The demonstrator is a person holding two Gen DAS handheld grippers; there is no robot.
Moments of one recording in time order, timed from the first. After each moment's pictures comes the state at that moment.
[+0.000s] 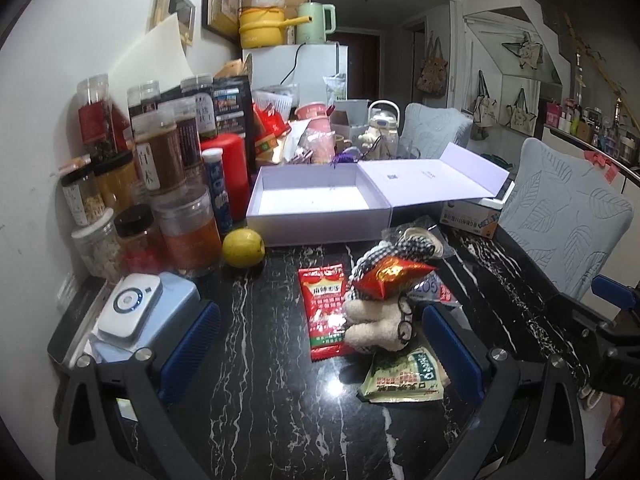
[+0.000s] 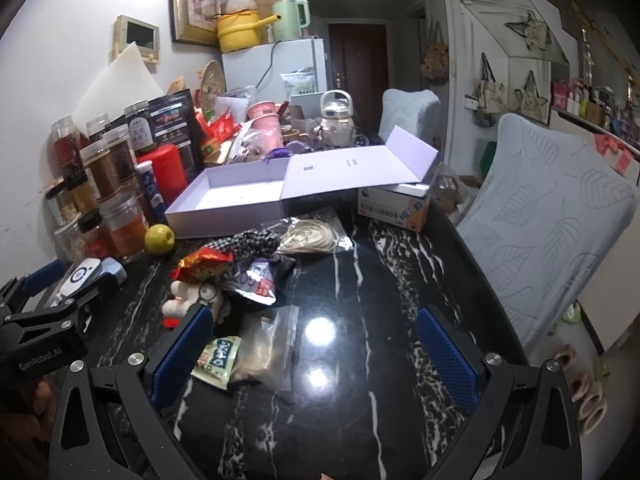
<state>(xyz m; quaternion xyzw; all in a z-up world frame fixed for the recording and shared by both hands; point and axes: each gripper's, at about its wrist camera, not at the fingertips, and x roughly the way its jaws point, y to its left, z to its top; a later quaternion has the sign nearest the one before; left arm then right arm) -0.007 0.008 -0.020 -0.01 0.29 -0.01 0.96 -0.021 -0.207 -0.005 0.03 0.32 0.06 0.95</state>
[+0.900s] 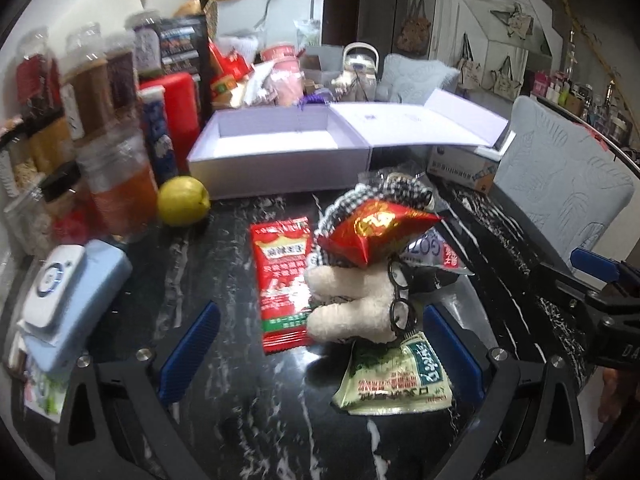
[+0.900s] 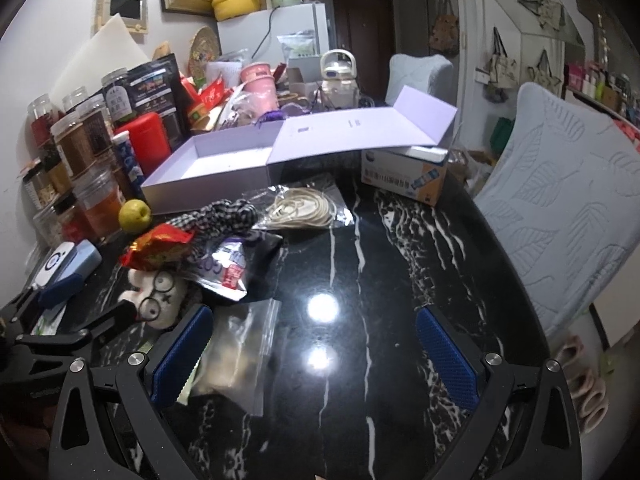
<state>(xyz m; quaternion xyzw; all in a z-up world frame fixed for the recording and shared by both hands) 0.049 -0.011 -0.080 -0.01 0.37 -0.06 0.93 0.035 -0.215 -0.050 0.03 0.37 0.07 0.93</state>
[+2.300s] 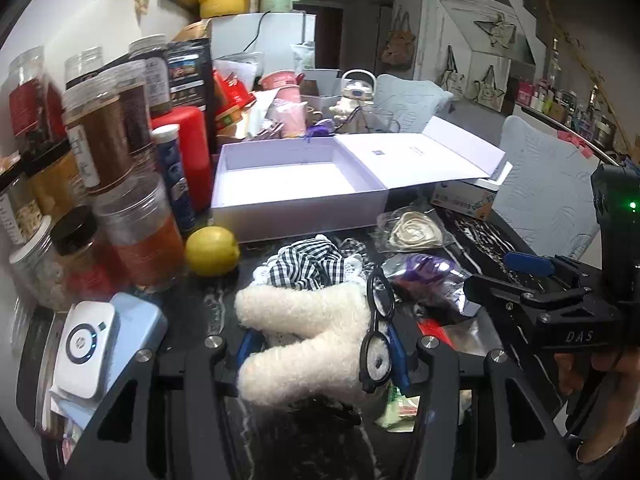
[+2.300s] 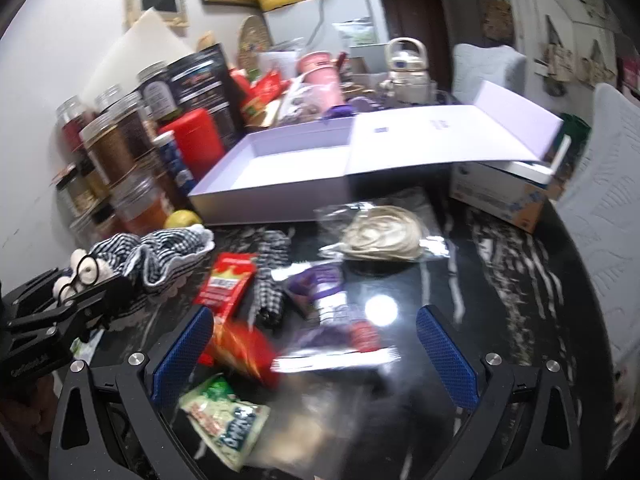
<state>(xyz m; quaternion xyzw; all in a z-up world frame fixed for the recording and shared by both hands) 0.061 0.042 -0.039 0.00 0.34 -0.09 0.93 0.090 -0.166 -0.051 0.05 0.38 0.19 0.90</state>
